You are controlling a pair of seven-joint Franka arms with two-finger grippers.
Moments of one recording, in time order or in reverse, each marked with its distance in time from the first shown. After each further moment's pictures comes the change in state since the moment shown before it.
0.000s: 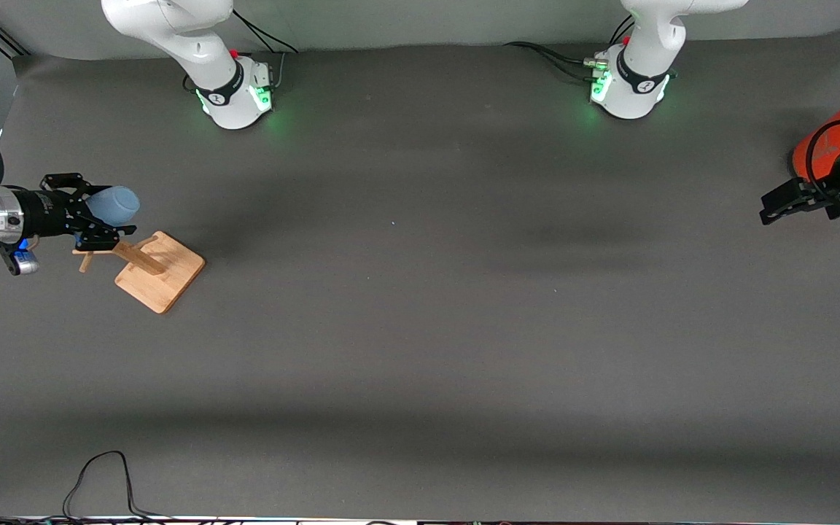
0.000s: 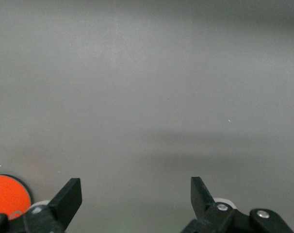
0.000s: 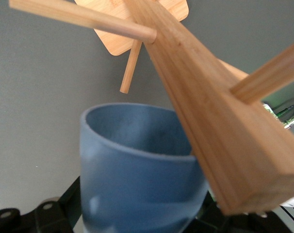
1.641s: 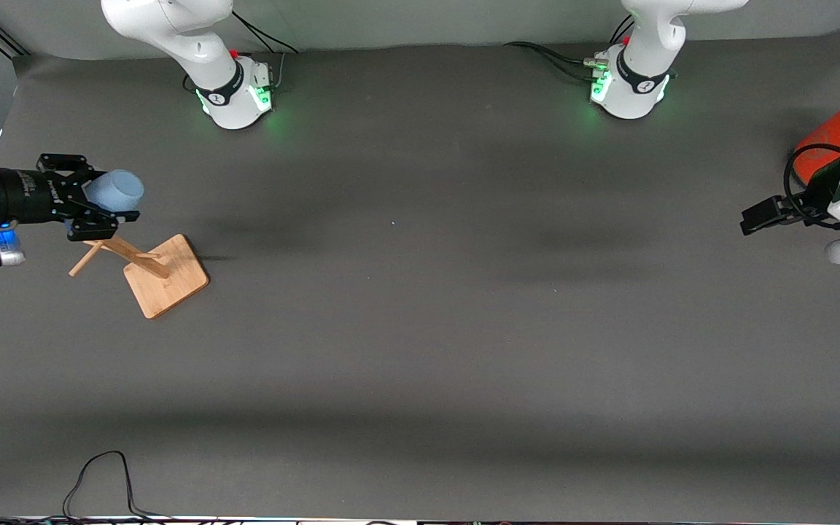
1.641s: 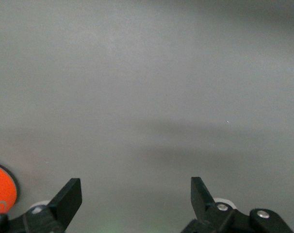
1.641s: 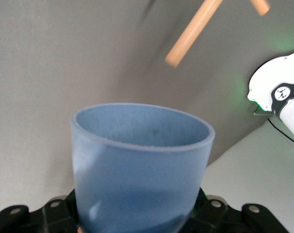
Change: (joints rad) left arm -0.007 0.045 -0.013 -0.001 -0.004 0.000 -0.081; right arm 0.086 -0.029 0.013 0.200 0.202 -0.165 0.218
